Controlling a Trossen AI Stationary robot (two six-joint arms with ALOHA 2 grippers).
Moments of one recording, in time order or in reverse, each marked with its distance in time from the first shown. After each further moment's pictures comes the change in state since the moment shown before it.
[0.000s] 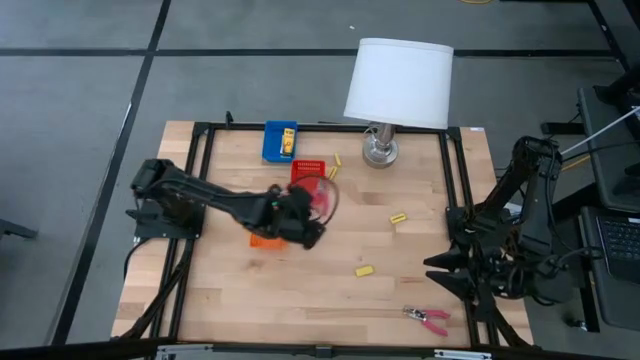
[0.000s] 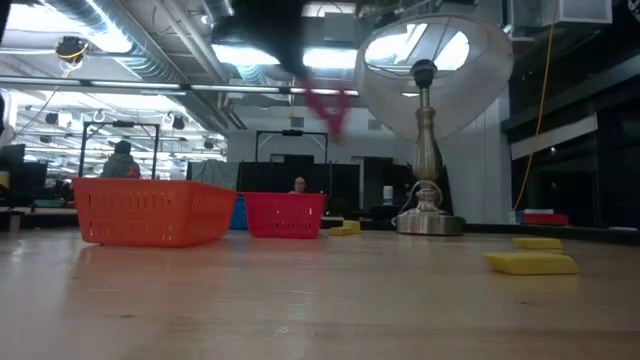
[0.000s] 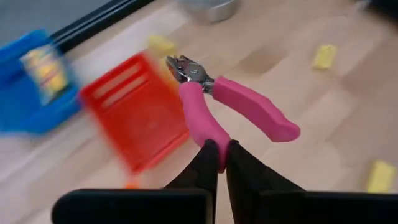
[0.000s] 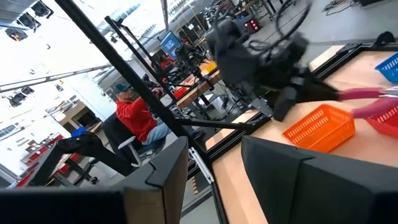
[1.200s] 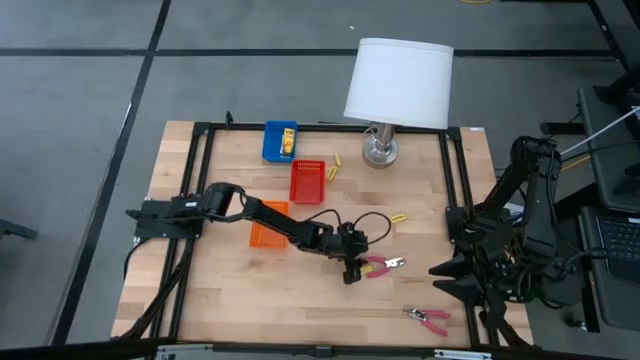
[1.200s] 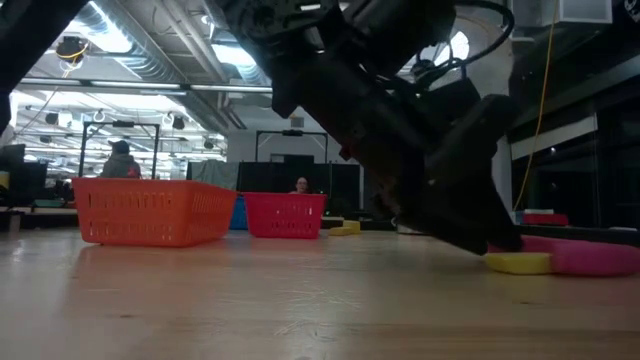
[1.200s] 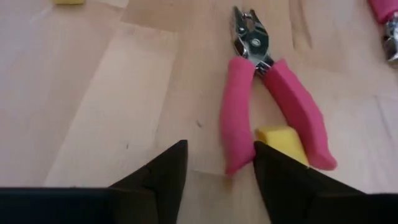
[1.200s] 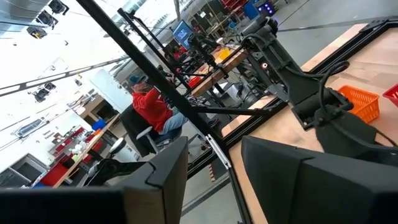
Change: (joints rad) left arm 0.074 0.579 0.023 1.018 0.578 0.661; right arm 0.057 0.000 0.001 -0.003 -0.023 0.063
